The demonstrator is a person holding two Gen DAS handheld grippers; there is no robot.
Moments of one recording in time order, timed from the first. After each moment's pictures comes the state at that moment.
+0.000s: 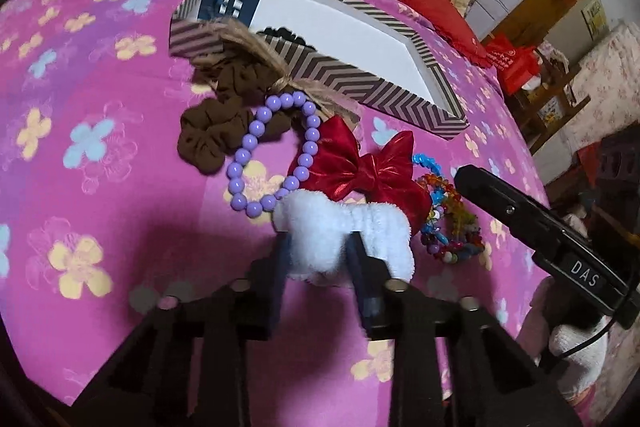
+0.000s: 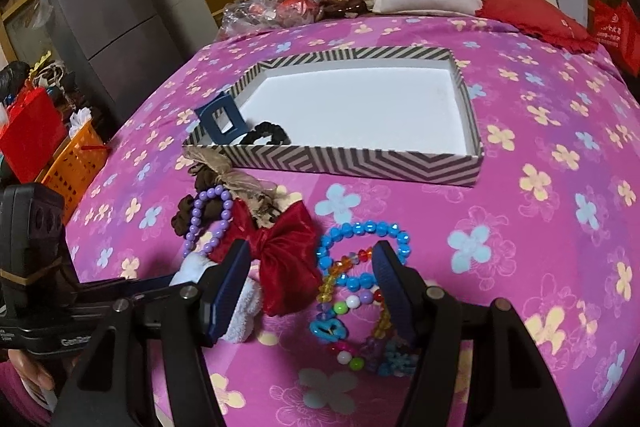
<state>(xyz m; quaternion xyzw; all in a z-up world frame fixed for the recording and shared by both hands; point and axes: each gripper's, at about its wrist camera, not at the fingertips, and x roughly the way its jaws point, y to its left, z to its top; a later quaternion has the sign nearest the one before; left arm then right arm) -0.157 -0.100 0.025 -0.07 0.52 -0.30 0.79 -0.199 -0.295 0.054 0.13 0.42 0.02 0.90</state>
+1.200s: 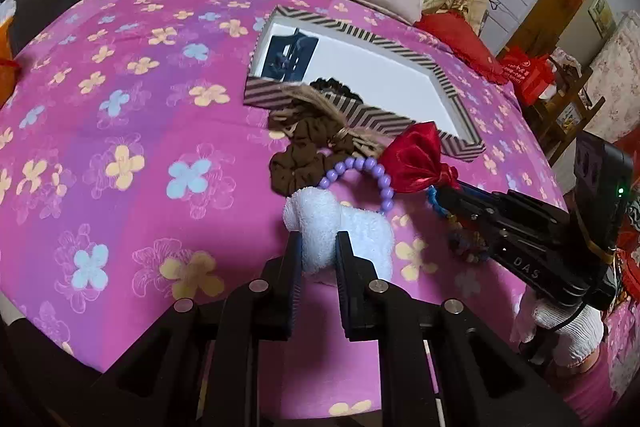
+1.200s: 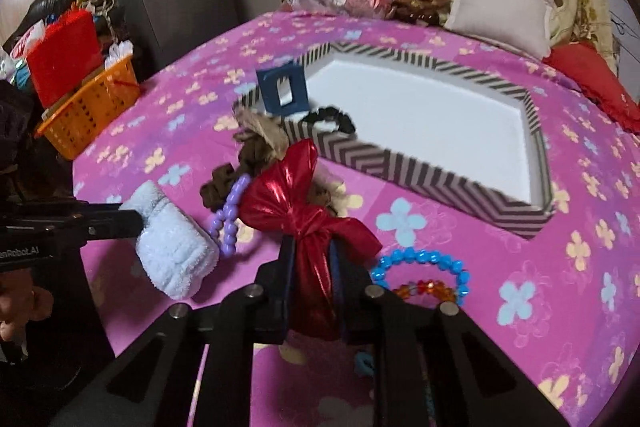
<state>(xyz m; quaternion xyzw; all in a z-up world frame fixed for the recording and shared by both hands) -0.157 -0.046 0.063 -0.05 0.49 -0.27 0.83 -0.181 -0.254 0.049 0.03 0.42 0.11 0.90</state>
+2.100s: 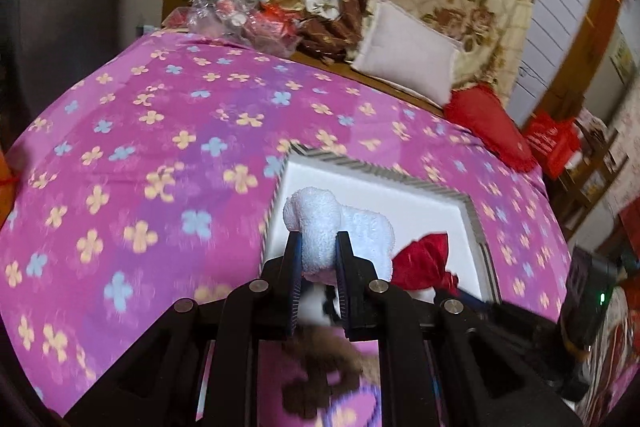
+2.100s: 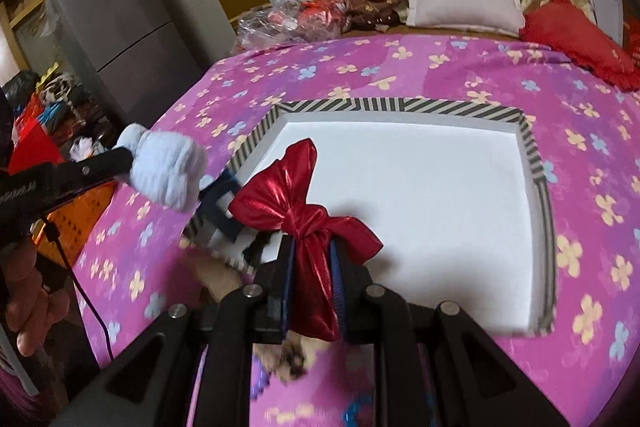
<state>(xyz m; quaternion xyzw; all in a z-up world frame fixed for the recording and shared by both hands) 0.007 -0.087 0.133 -0.07 0.42 -0.21 0.88 -0.062 -0.299 0.067 0.15 0.42 0.06 0.89</state>
